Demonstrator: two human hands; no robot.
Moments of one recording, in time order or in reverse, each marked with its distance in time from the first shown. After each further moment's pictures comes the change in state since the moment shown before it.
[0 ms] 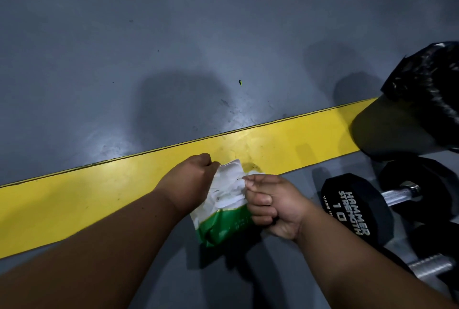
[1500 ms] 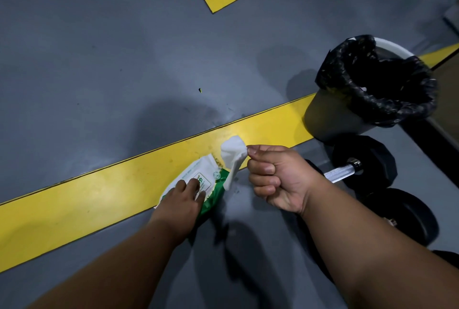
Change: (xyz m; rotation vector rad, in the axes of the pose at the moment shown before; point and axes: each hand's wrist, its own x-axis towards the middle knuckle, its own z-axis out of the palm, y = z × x) left_hand -0.022 0.060 0.065 0.391 -0.200 0.020; right_hand -0.091 -0.054 -0.032 0.049 -0.036 -0.227
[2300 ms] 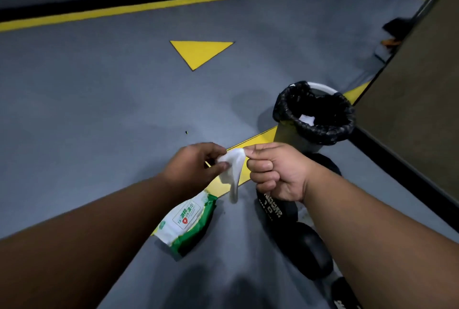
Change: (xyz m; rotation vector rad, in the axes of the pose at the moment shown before) left_hand 0.049 0.030 -0.247 -0.886 0.195 -0.061; right_hand -0.099 -0.065 0.028 -0.177 0.011 -0.101
